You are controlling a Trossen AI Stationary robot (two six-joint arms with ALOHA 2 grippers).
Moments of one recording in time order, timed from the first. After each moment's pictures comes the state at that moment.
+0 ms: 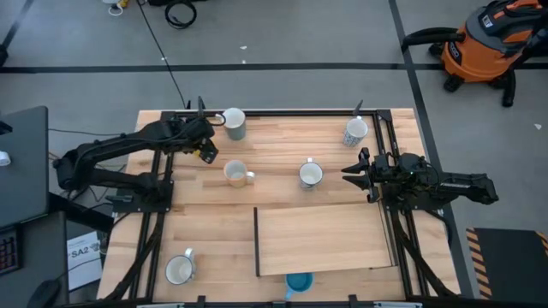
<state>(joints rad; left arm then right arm) 0.44 1.14 0.94 -1.00 -0.39 -0.46 -0.14 0.00 0.01 0.08 -0.14 0.17</state>
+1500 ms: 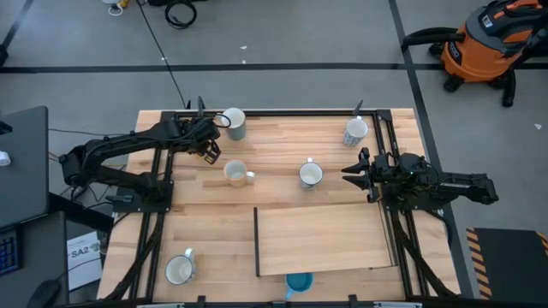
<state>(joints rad) 0.44 1.21 0.94 -0.99 -0.43 -0.46 -0.14 0.00 0.01 0.08 -0.14 0.17</state>
